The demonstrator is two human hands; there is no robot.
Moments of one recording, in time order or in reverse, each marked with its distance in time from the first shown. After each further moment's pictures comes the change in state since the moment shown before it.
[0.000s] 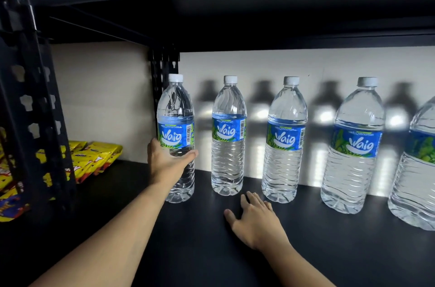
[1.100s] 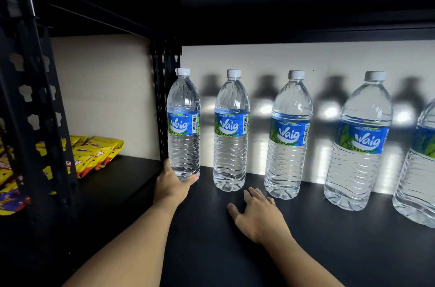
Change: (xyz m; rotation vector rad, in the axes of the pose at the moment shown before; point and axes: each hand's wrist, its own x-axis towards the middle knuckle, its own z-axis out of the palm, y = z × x) left_hand -0.023 -0.061 0.014 0.244 -0.241 -0.169; right_hand 0.001 -0.001 -0.003 0.036 0.003 0.010
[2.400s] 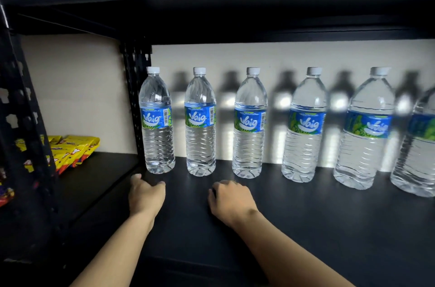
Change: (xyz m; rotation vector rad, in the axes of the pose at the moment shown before) left_hand -0.105 0.036 -0.037 -0.173 0.025 -0.234; right_hand -0.052 -0.005 -0.032 -0.150 0.107 -0.132
